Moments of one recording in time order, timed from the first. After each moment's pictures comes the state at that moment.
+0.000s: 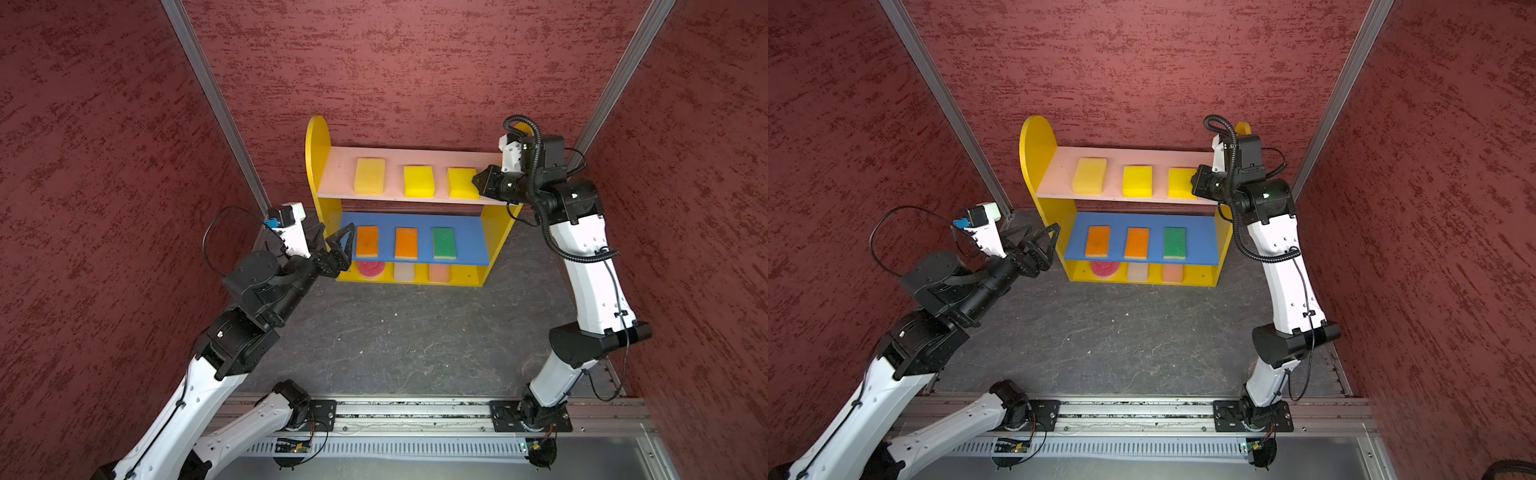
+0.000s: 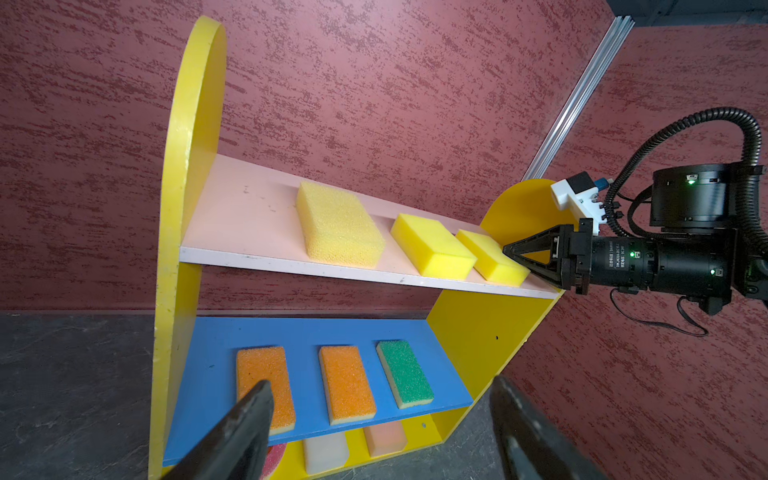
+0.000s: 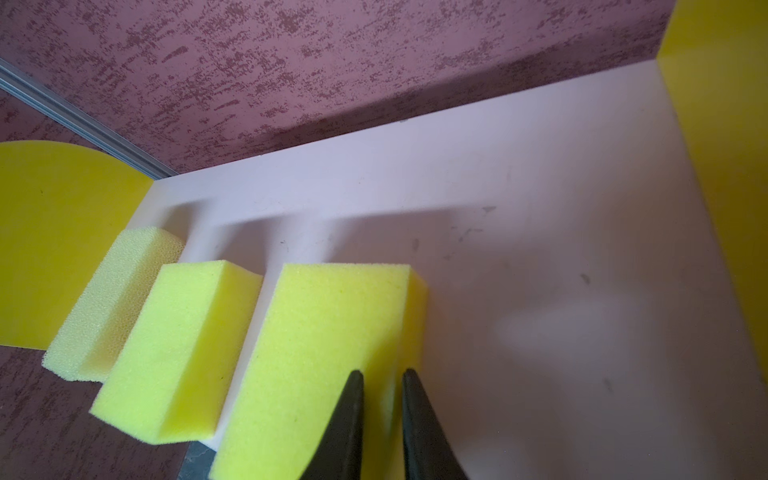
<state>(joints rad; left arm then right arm) -0.60 0.81 1.24 -0.41 -0.19 -0.38 0.27 1.75 2.34 -1.07 -0.15 0.45</state>
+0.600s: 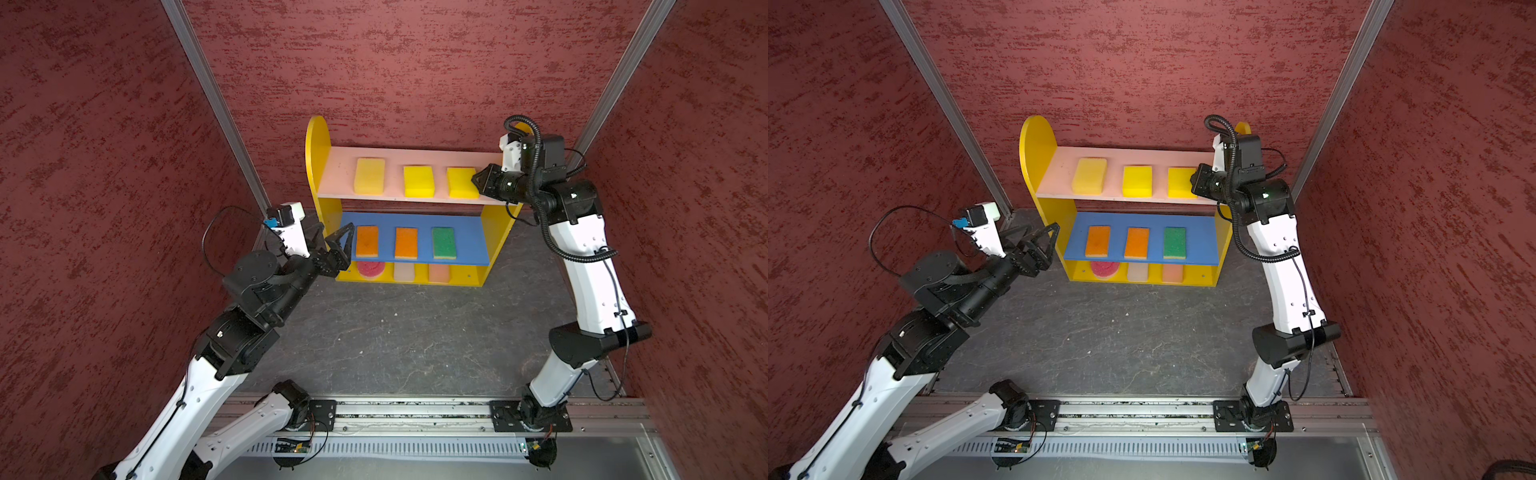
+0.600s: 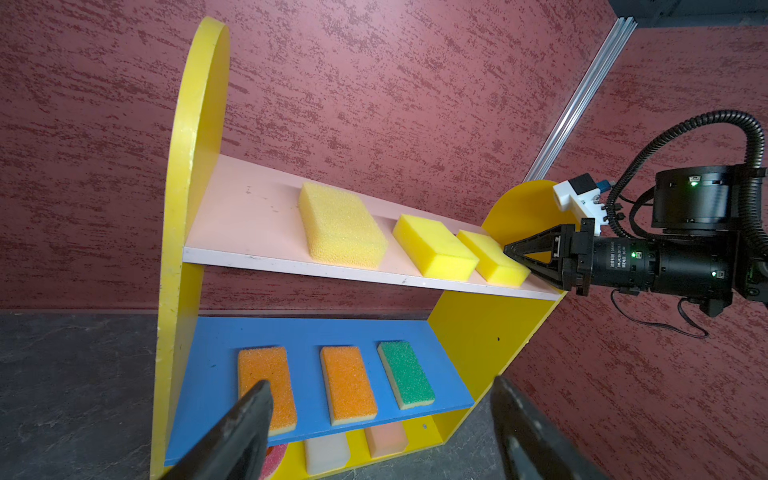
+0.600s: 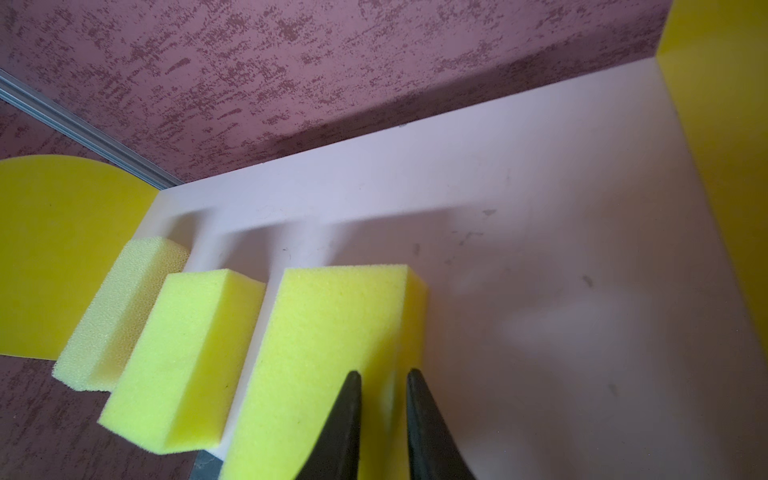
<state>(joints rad) -0.59 0.81 1.24 -0.41 -0.18 -0.39 0.27 1.75 2.33 -1.05 -0.16 0.47</state>
